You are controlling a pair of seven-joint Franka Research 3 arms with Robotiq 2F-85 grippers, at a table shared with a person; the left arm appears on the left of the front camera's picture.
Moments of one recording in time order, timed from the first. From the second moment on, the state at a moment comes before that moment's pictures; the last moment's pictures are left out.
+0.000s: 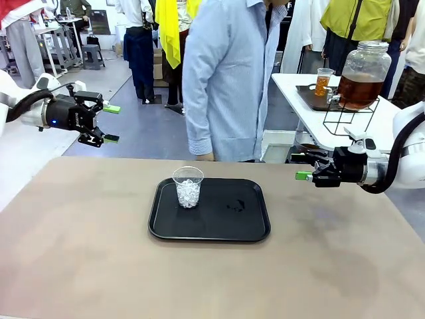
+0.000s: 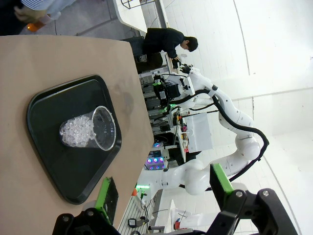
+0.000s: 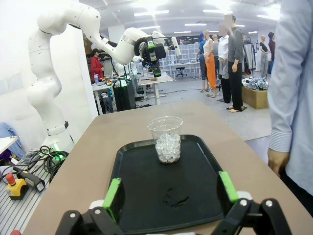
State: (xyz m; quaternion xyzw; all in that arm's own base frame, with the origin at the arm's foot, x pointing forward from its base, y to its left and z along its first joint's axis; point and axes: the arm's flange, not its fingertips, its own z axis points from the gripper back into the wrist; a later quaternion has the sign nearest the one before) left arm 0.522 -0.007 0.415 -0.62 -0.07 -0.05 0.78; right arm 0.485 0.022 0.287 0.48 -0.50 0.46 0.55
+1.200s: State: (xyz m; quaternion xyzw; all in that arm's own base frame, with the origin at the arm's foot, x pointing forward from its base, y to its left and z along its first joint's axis) left arm 0.522 -0.007 0.415 -0.62 -0.07 -0.05 0.78; right arm 0.485 0.022 0.287 0.48 -0.50 0.46 0.55
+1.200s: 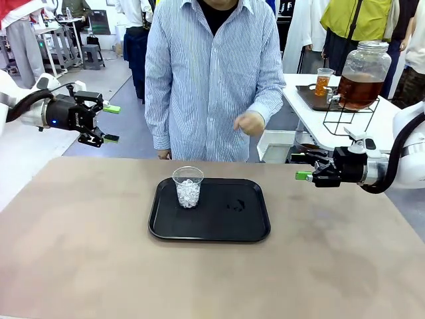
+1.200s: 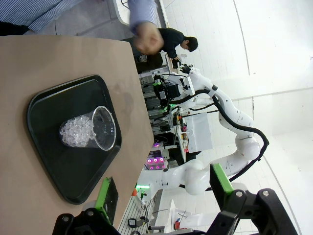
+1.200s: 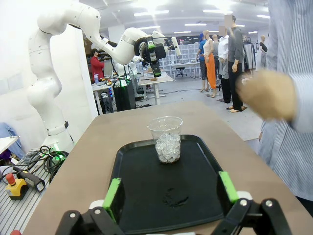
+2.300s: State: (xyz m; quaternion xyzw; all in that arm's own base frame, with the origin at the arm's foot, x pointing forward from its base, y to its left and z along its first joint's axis) left arm 0.522 -0.007 0.415 -0.62 -0.07 -0.05 0.78; right arm 0.485 0.022 0.287 0.48 -0.50 0.46 0.55
